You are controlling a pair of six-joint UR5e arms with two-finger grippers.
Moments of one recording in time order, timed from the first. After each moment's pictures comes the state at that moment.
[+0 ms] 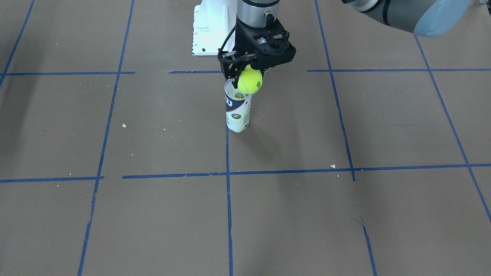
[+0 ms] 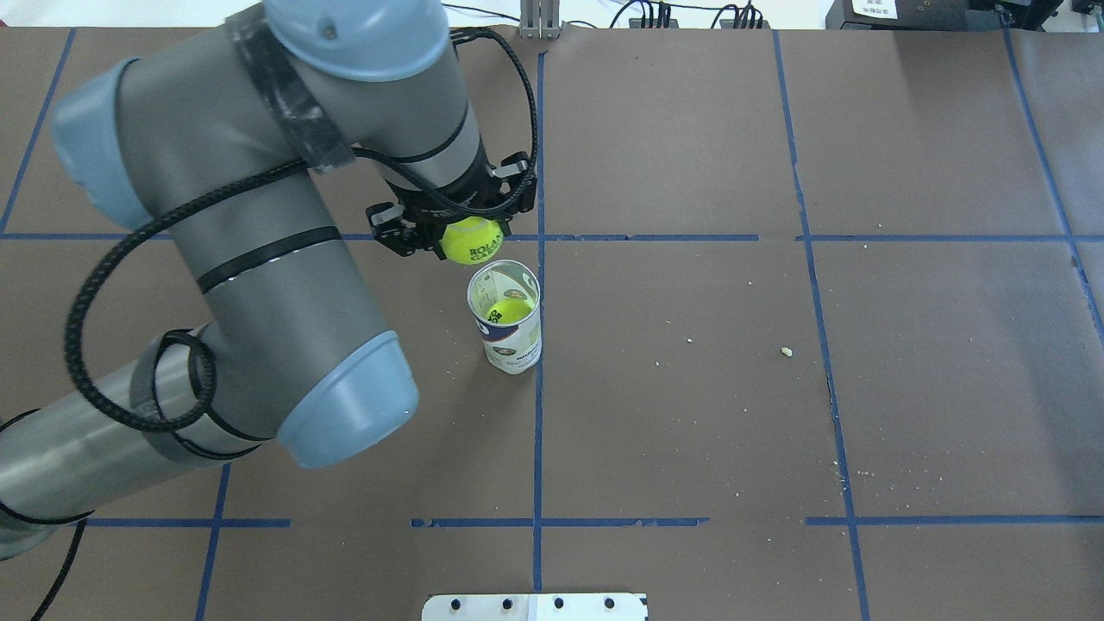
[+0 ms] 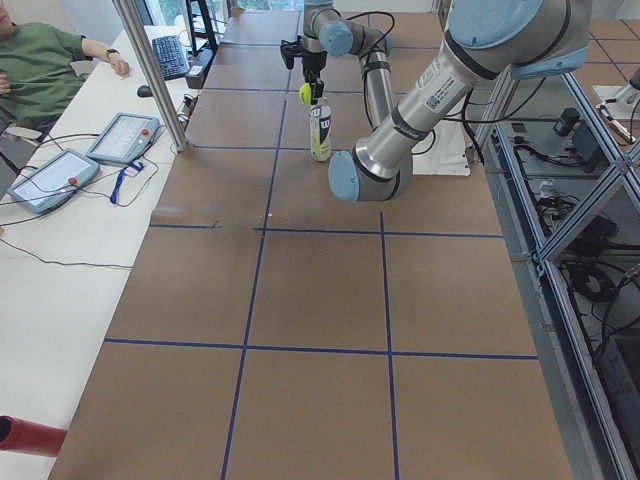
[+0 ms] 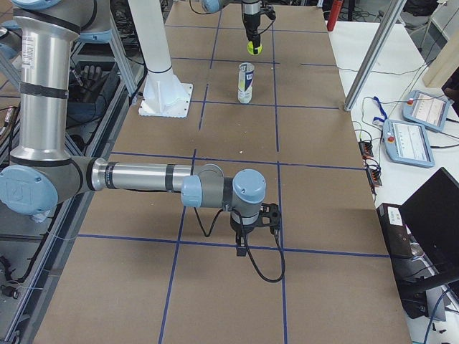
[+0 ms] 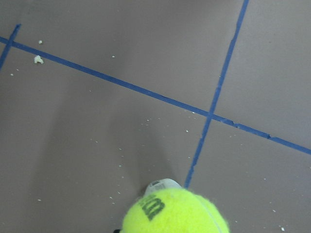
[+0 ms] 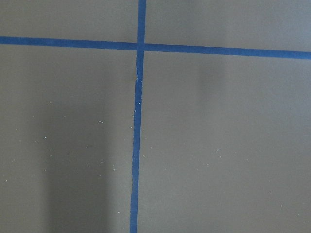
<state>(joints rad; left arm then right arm) -0.64 -2.52 -1.84 -1.15 -1.94 -1.49 1.54 -1.71 1.70 -1.58 2.29 -0.01</state>
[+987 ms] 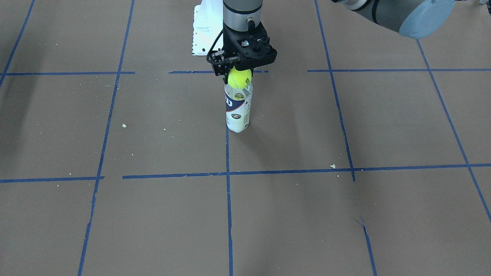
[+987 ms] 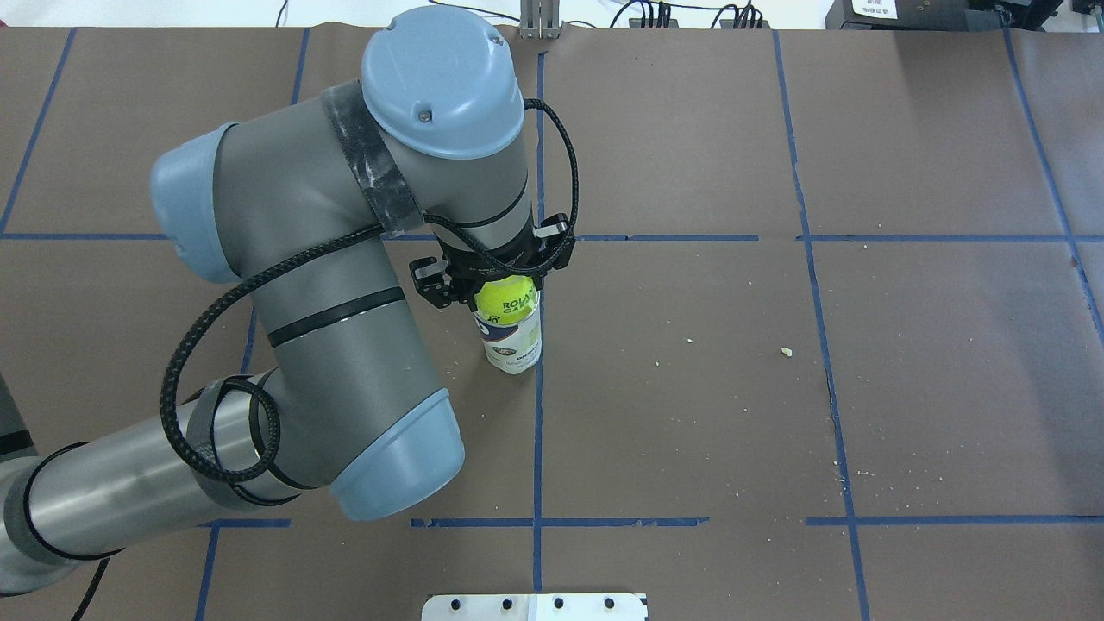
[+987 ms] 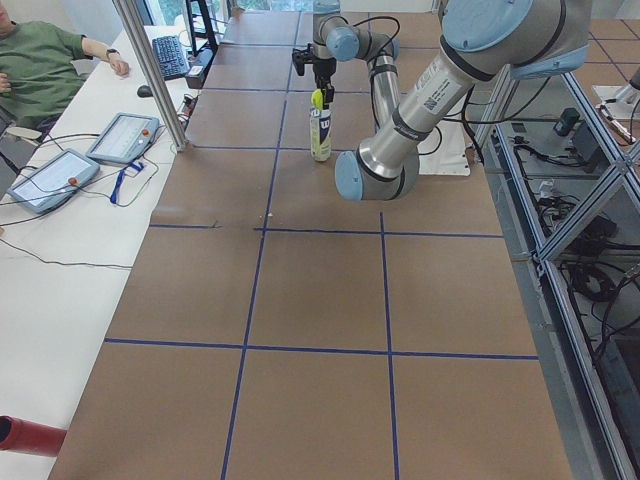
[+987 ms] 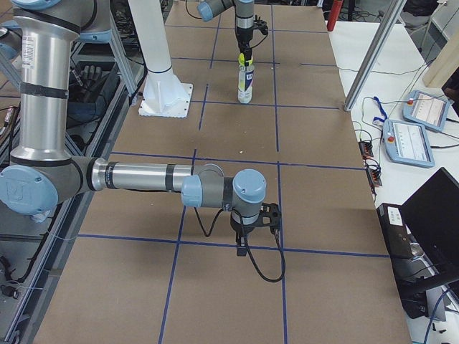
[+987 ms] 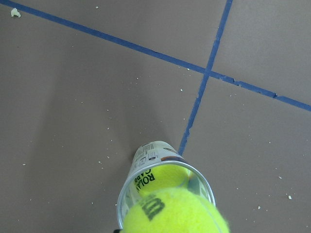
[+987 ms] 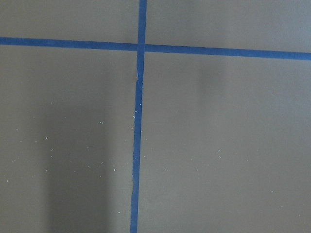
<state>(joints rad) -0.57 -2.50 -1.83 -1.15 -1.93 -1.49 1.54 -1.71 1.70 -1.58 2.29 -0.01</state>
